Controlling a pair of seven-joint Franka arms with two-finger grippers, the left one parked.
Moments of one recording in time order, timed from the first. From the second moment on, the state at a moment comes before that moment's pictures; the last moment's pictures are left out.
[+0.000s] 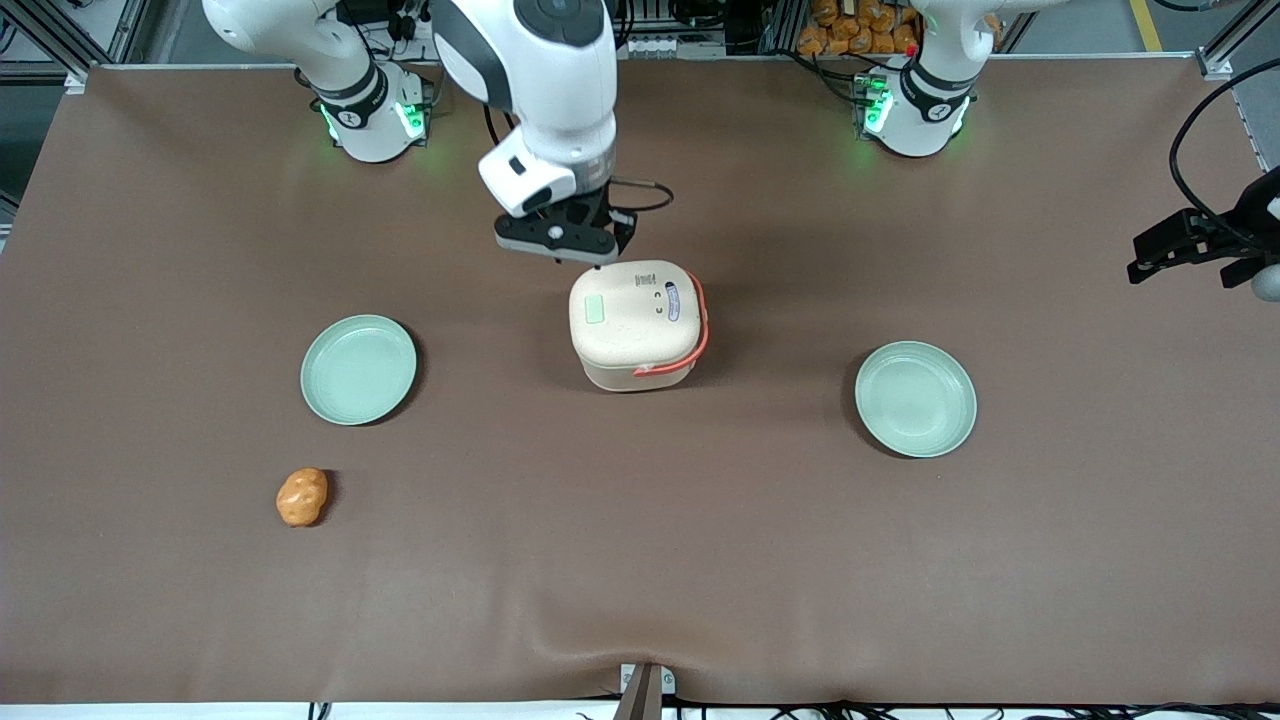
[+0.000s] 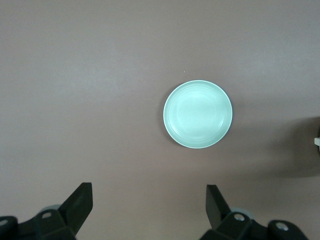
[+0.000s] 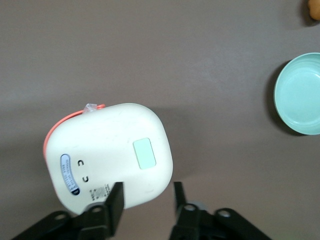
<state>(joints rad) 0.88 0.31 -0.10 -1.51 -0.06 1.81 0.94</state>
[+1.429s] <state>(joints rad) 0.88 0.48 -0.11 -1.51 -0.06 1.87 0.71</state>
